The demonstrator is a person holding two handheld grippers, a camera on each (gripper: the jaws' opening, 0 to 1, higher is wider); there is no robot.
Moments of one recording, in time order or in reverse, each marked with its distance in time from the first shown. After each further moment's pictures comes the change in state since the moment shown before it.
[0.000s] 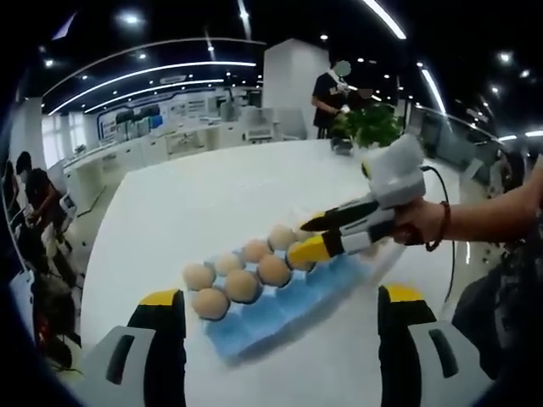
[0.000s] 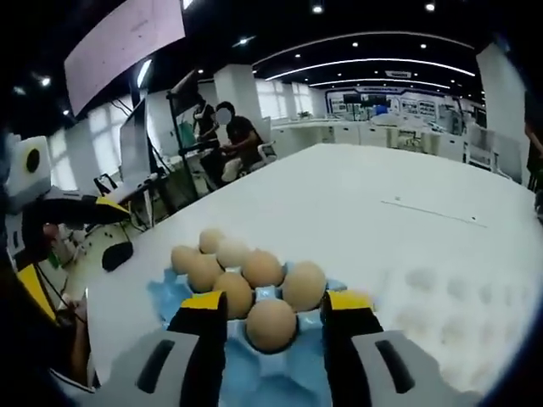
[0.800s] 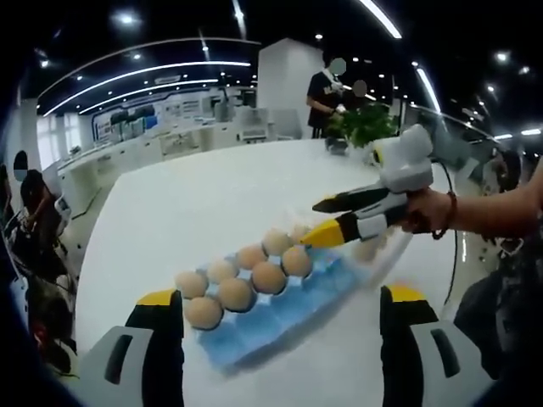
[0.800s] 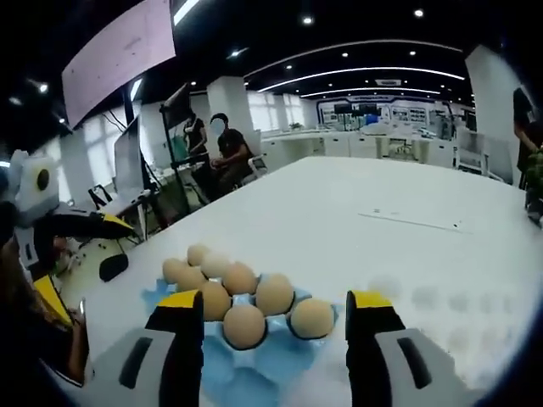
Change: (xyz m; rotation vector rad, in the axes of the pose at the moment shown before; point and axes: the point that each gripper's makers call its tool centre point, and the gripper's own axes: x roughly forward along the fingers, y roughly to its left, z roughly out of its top) left arm 0.012 -0.004 0.004 0.007 0.002 -0.027; right arm -0.027 -0.031 0.014 0.009 -0.057 -0.055
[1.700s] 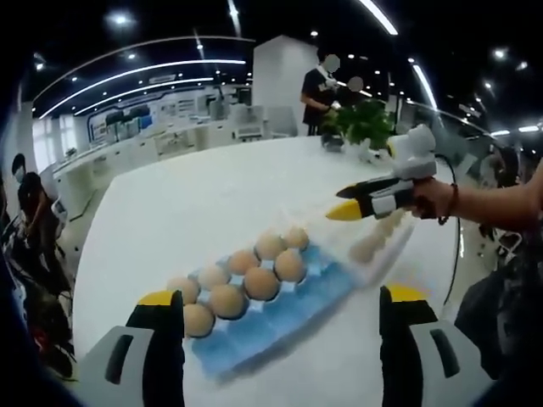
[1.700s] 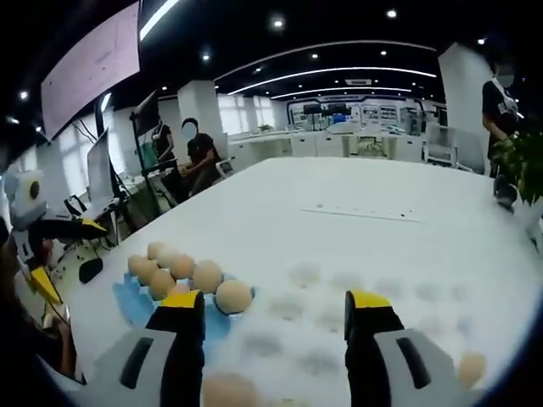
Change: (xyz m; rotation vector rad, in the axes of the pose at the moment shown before) left arm 0.010 -0.012 0.006 0.018 0.014 -0.016; right arm -0.047 -0.077 -0.012 0.061 -0.001 -0.151
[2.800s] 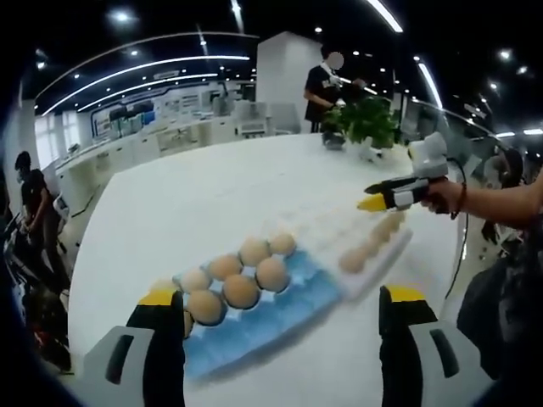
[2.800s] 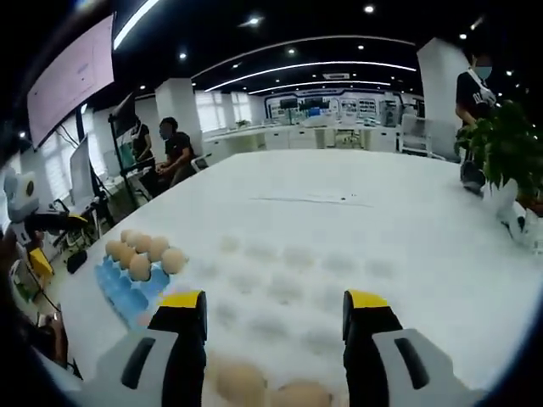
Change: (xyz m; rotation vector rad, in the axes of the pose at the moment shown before) left arm 0.012 -0.027 0.011 -0.019 0.018 0.022; right arm -0.063 -0.087 -0.024 0.023 0.035 -0.101
